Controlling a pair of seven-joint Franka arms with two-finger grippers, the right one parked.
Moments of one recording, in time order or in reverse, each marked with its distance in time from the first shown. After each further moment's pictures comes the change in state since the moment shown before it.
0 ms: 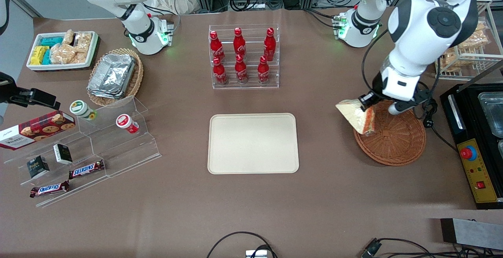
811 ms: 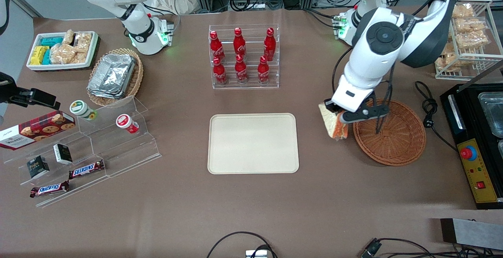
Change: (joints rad) arm -0.020 0.281 -0.200 0.289 0.270 -0.157 -0.071
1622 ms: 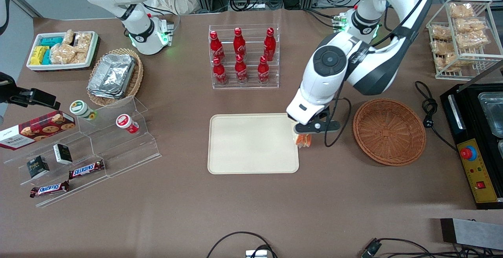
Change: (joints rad) arm -0.180 0.274 -0.008 0.199 0.165 -0.003 -0.093
